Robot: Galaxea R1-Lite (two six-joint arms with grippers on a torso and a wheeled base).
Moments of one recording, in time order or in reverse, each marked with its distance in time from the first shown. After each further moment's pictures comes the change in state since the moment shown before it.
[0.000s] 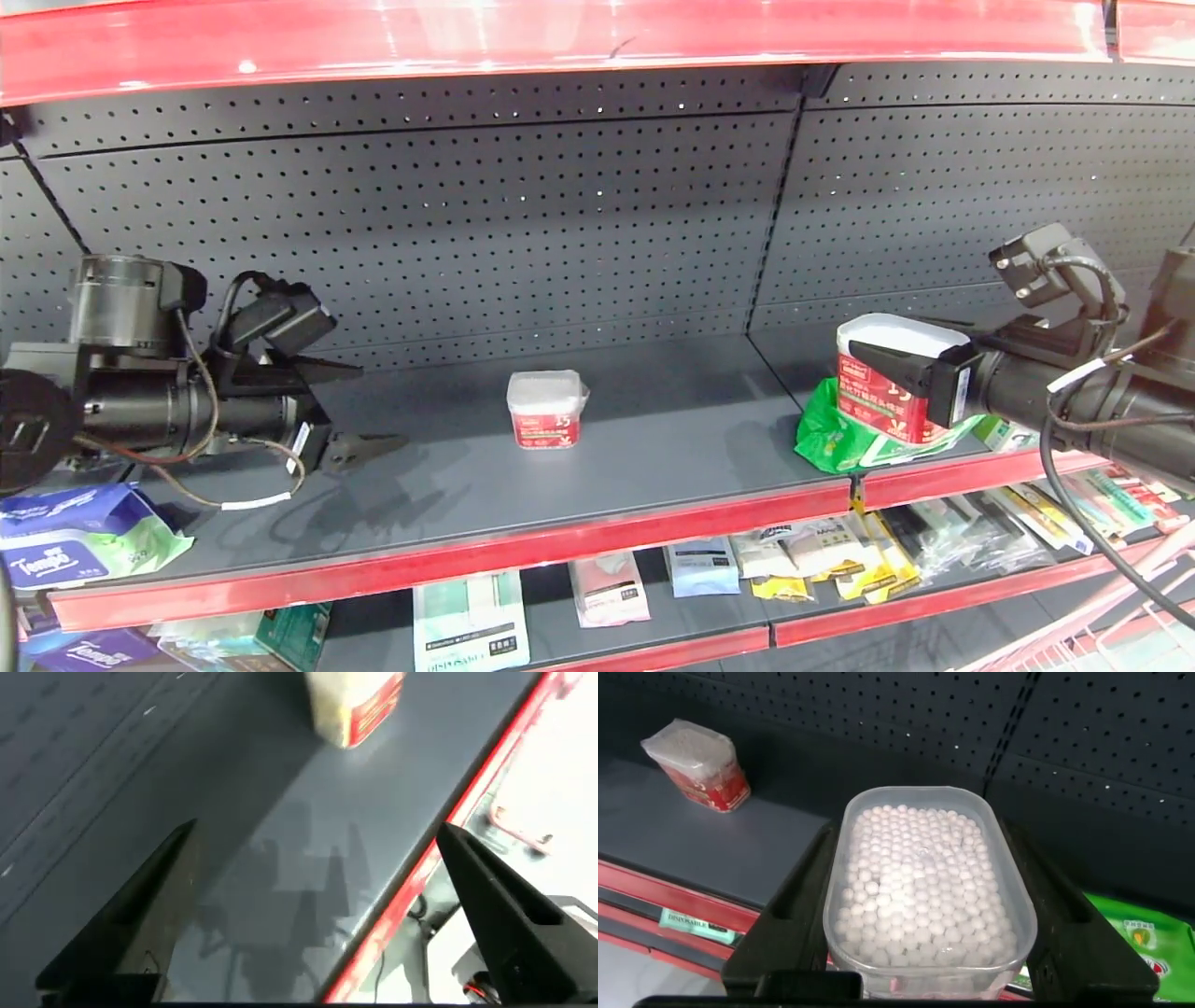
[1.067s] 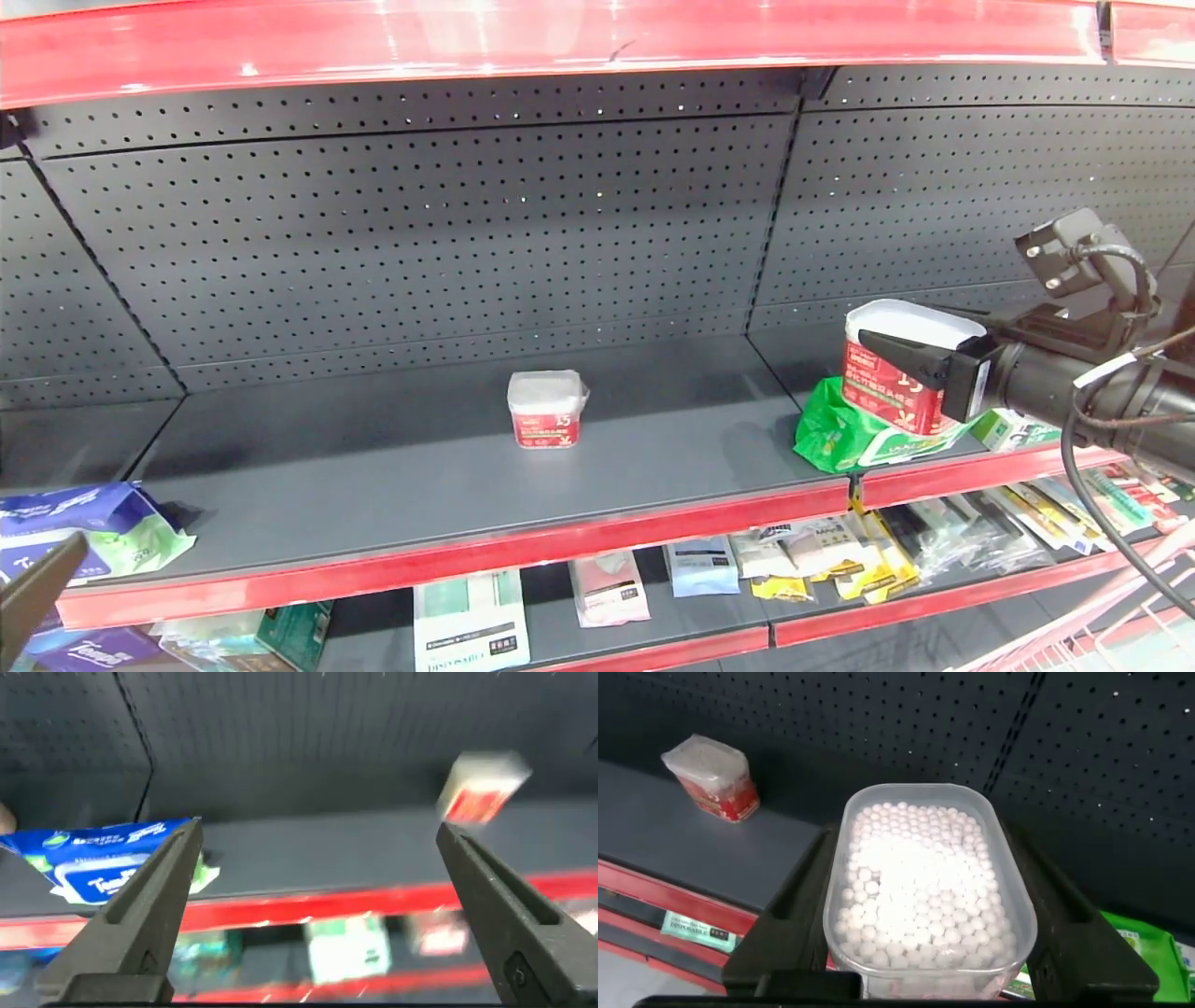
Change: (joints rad) left arm 0.161 -1.060 0.504 0.076 0.468 -0.554; right arm 0.003 -0.042 0.000 -0.001 0.013 -0.004
